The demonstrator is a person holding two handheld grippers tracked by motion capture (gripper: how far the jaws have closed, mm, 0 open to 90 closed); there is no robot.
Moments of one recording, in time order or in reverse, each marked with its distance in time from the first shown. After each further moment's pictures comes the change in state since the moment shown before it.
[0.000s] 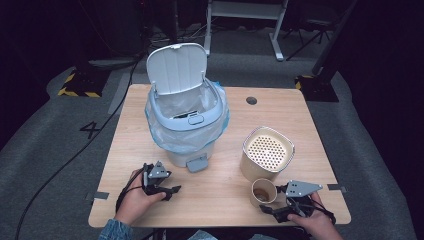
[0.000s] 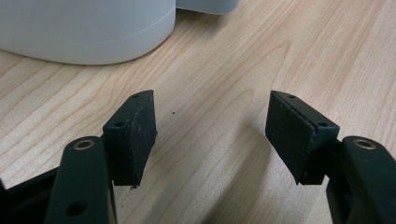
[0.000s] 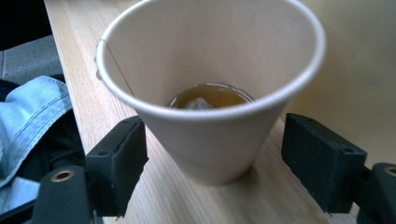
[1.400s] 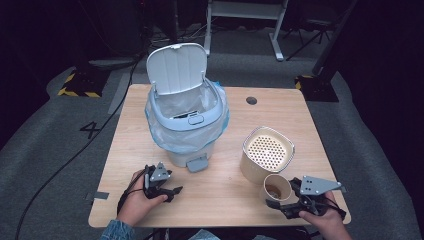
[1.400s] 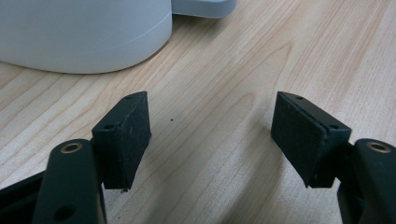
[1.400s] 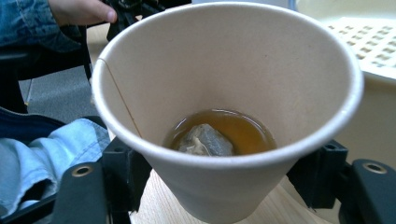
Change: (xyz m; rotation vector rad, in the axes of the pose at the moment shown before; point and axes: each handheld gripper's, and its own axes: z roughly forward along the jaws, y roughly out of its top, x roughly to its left) left arm -0.005 -0.002 0.004 -0.017 0.030 0.039; right arm 0.004 0.032 -0.039 -0.145 0.044 -0.046
